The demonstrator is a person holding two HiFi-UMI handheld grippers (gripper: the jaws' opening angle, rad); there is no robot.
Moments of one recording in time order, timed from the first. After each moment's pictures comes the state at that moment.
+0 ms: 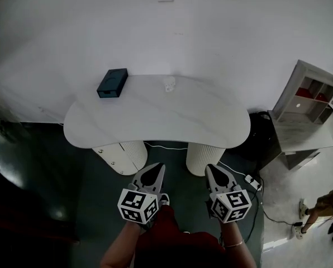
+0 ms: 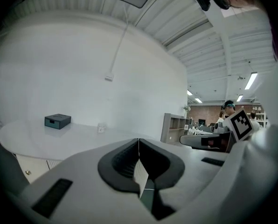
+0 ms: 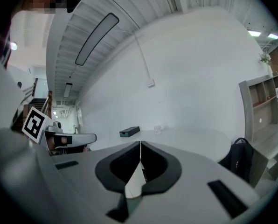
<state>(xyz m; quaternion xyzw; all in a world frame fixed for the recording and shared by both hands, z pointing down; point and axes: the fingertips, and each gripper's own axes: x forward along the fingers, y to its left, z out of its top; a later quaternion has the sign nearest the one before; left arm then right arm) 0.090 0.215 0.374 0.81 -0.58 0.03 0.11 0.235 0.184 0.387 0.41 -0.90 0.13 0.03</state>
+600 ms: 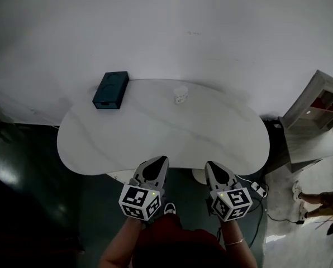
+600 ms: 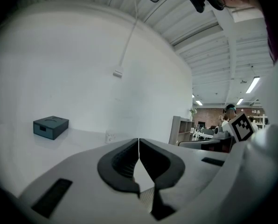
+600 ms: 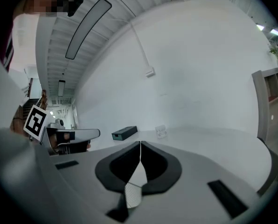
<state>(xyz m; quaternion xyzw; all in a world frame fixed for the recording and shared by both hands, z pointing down) -0.011 0.045 0.364 0.82 -0.56 0.02 0.12 0.124 0.026 0.389 0.41 -0.90 0.16 0.04</state>
